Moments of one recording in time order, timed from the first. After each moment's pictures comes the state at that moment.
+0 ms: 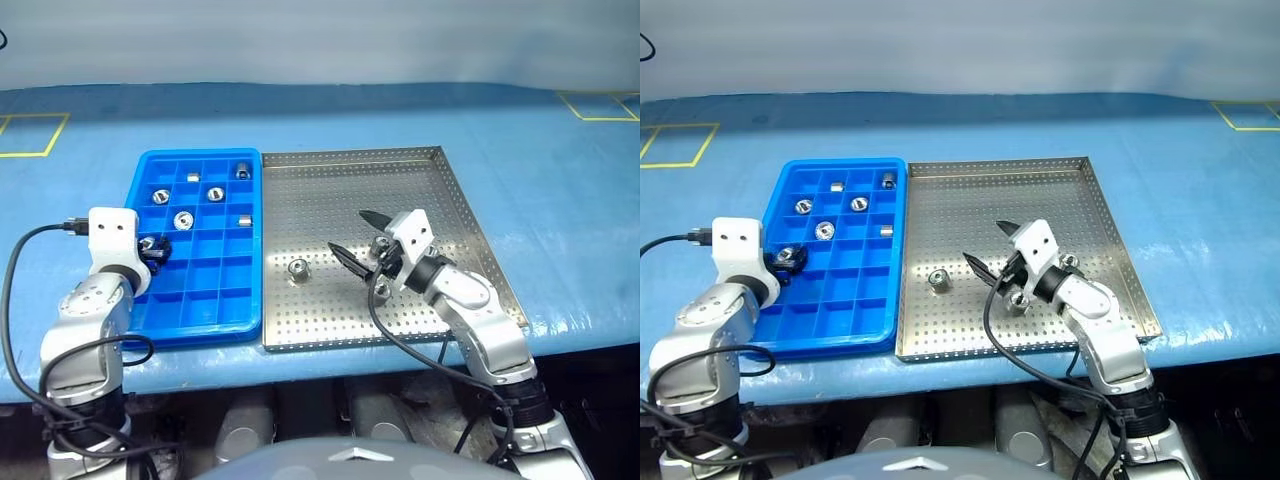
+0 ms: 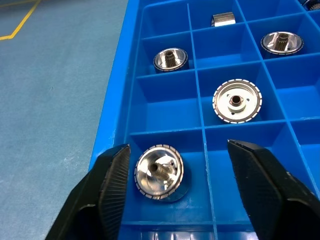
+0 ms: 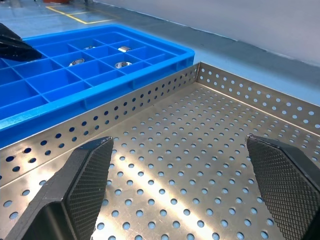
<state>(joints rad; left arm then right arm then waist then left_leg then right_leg) -0.11 0.35 0.35 -0.50 -0.14 1.03 -0.13 -0.13 -0.36 0.13 -0.27 0.24 0.29 0.57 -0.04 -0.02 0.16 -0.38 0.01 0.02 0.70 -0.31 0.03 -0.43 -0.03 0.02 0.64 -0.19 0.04</state>
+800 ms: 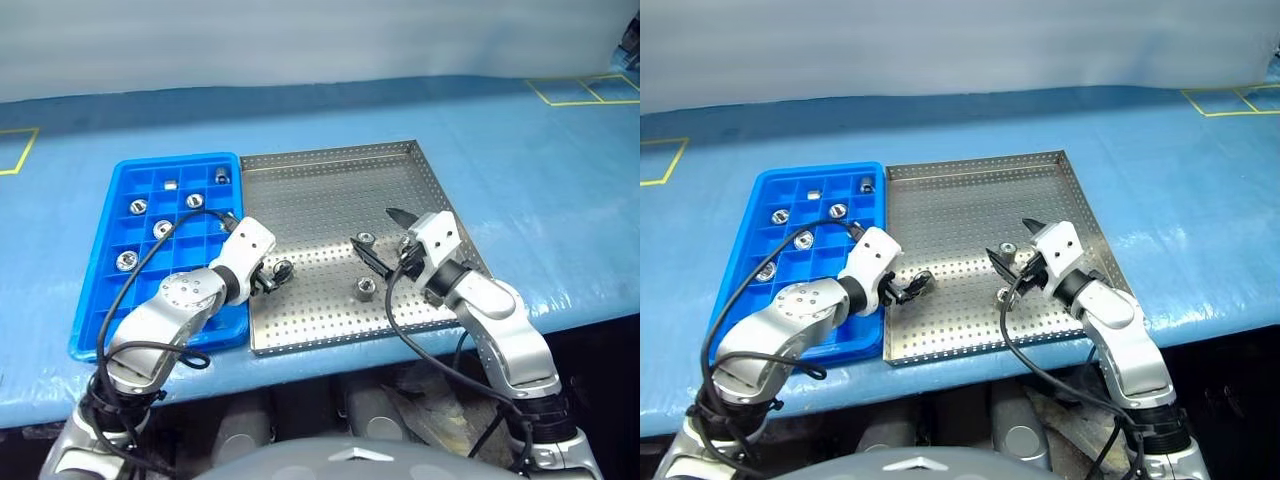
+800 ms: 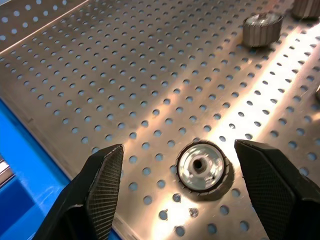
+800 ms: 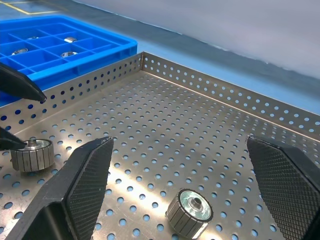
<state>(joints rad) -0.22 0.55 -0.27 -0.60 -0.24 1.07 -0.31 -0.06 -0.40 0.06 -0.36 0.22 0.30 0.51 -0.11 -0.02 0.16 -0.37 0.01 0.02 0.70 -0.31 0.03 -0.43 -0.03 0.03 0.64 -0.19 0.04</state>
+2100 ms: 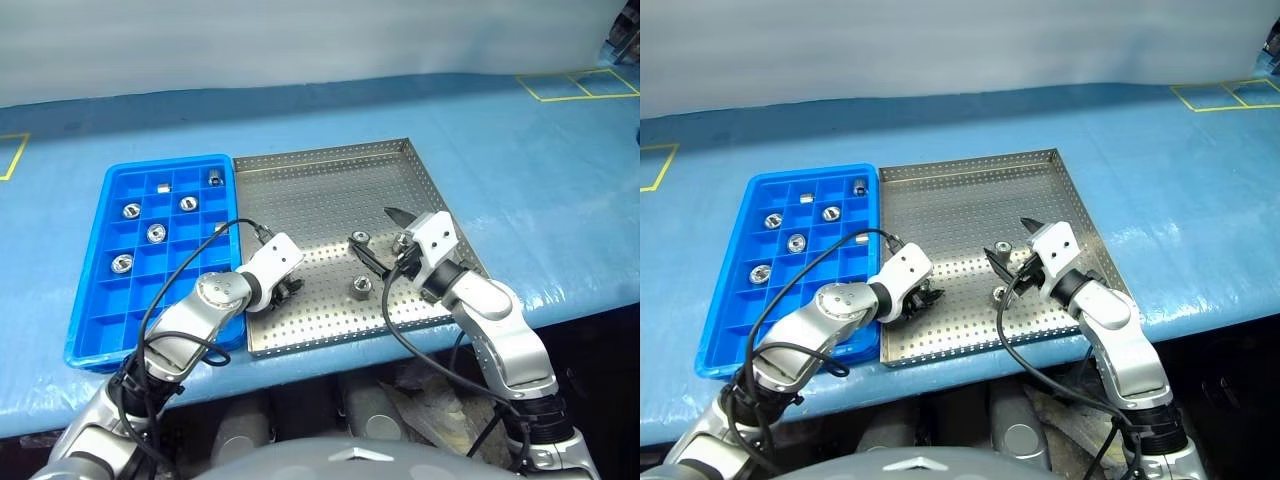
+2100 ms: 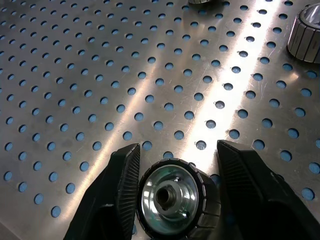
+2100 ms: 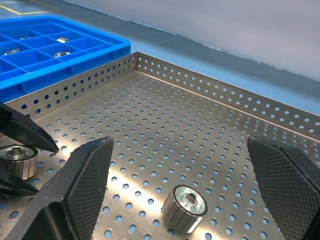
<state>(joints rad) -0.27 0.48 -0.41 -0.46 -0.16 1.01 -0.38 -0.06 -0.39 0.07 -0.36 0.21 0.30 0.50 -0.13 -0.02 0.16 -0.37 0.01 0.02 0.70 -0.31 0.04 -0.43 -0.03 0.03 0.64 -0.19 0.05</state>
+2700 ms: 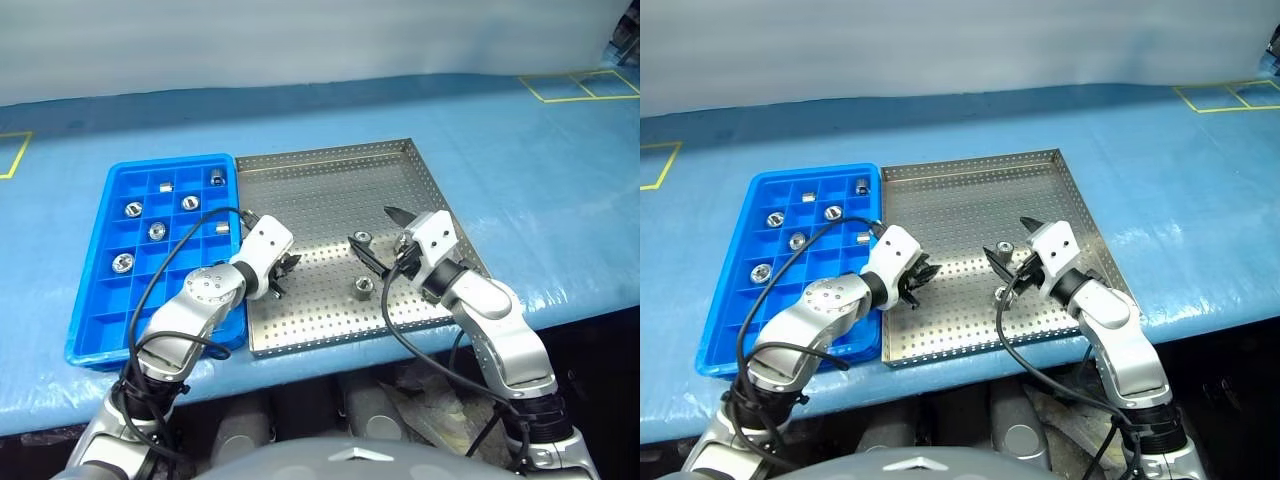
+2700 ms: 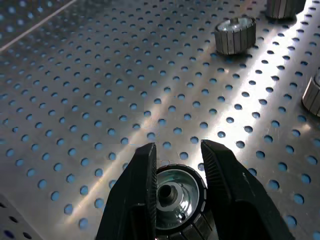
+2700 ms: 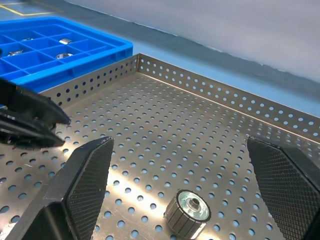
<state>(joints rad) -0.24 0.40 -0.26 -0.47 -0.16 0.90 -0.33 -0.07 -0.39 0.07 -0.36 0.21 0.30 0.50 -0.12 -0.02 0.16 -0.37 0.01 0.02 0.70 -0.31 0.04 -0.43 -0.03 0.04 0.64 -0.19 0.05</state>
